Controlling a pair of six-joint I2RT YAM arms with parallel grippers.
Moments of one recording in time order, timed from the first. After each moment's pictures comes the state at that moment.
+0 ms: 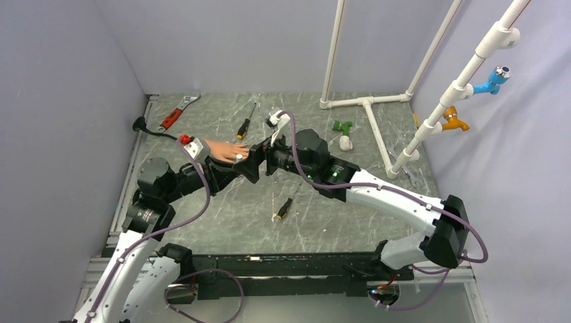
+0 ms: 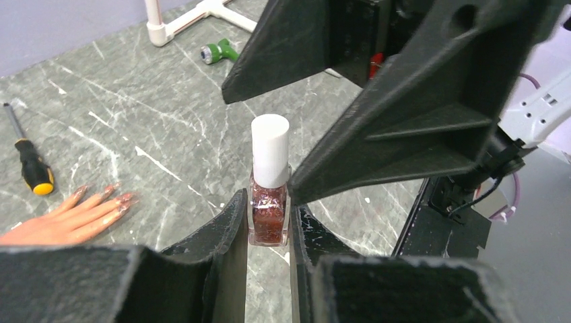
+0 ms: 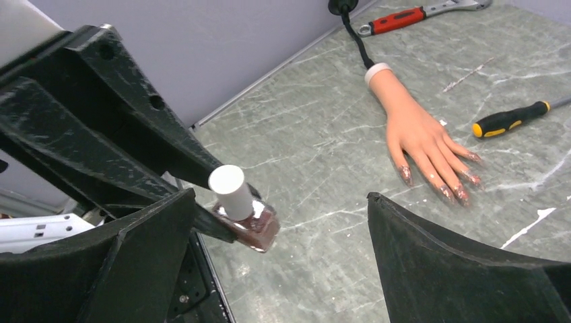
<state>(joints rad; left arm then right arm) -0.30 0.63 0.71 -0.15 0.70 -0.14 0.99 1.37 1.18 0.06 -0.10 0.32</state>
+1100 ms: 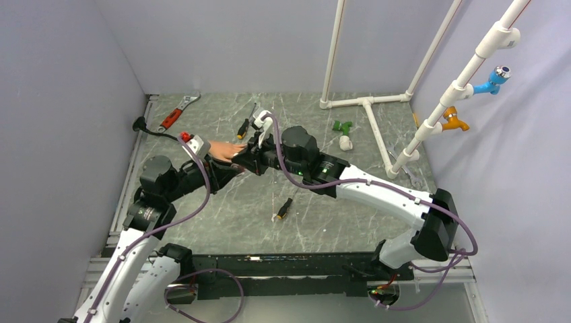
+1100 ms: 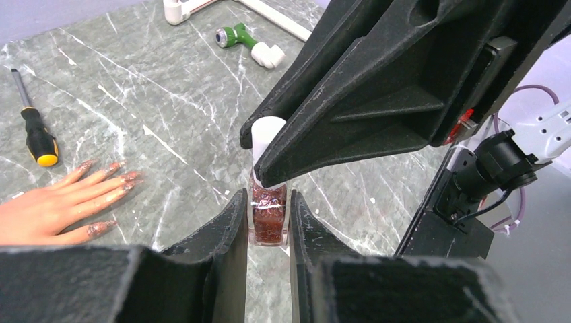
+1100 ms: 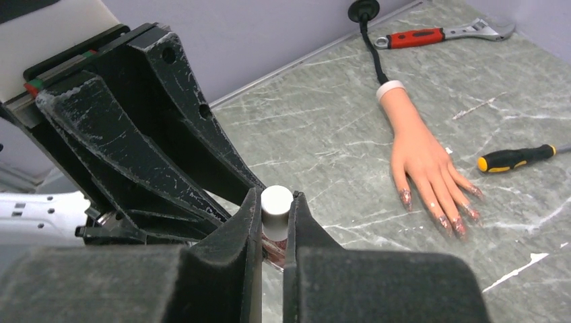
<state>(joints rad) -0.30 0.64 0.71 -0.17 0.63 -0.18 1.02 1.46 1.27 0.06 -0.14 0.22</state>
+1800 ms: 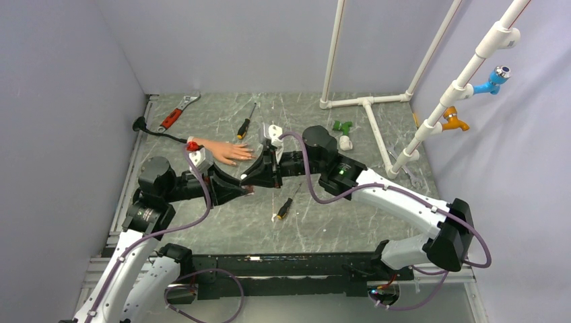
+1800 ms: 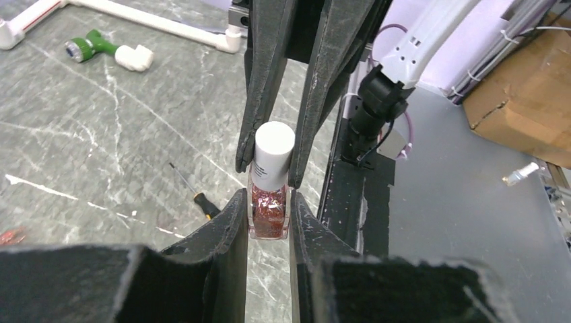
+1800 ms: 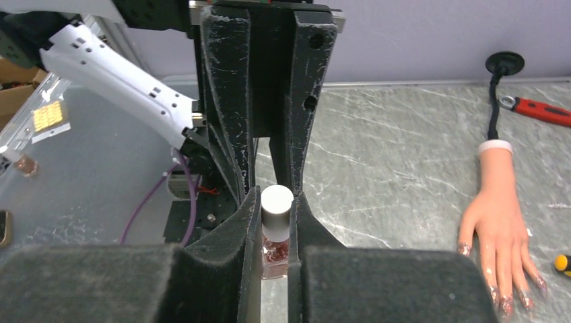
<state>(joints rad) -0.29 0.64 0.71 -0.18 1.01 -0.15 0.95 1.35 1.16 0.11 -0.67 0.04</state>
